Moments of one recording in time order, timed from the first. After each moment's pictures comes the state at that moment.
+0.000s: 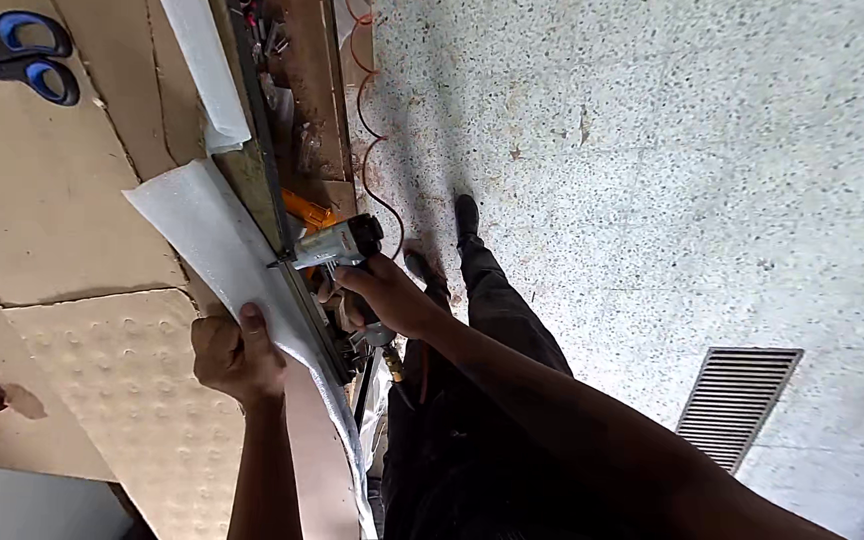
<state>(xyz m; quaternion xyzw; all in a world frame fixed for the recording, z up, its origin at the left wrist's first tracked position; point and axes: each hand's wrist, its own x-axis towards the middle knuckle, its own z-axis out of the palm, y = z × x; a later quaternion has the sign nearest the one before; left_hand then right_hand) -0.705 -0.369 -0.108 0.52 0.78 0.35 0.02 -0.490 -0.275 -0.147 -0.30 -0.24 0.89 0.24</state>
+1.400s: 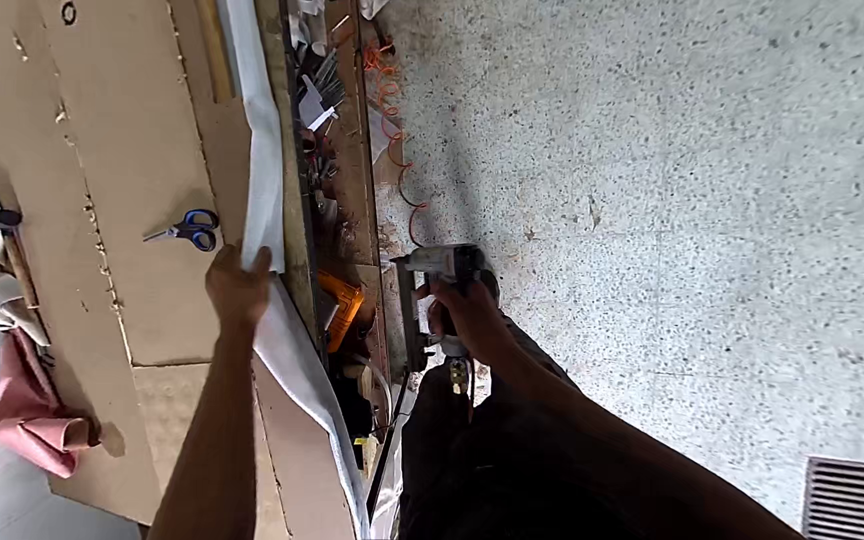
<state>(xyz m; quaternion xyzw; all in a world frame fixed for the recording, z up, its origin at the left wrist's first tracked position) -0.735 -0.111 -0.045 0.52 0.85 0.01 0.11 -0.368 -0.160 -0.116 -0.50 -0.30 0.76 0.29</state>
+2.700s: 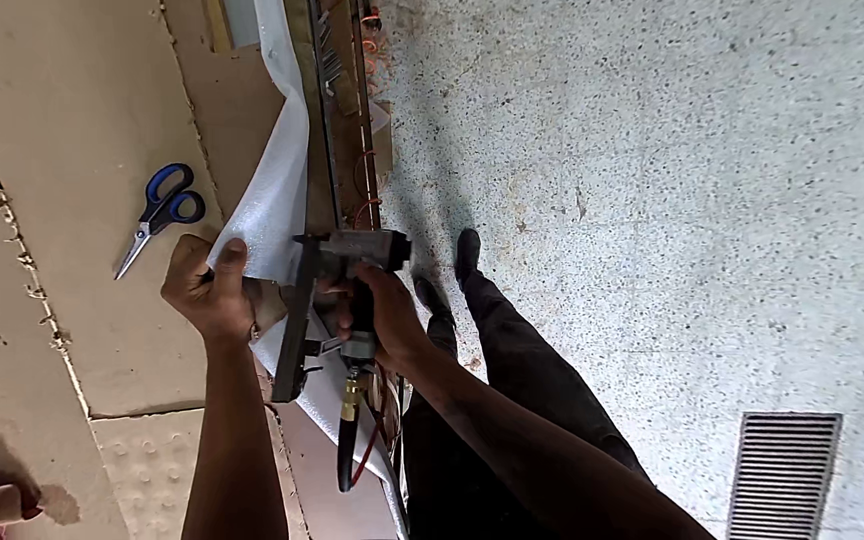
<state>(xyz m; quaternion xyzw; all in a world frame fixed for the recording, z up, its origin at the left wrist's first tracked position) -0.831 -0.092 -0.101 0.58 0.62 0.50 0.17 -0.590 -0.134 -0.096 -0.38 -0.02 0.86 0.34</state>
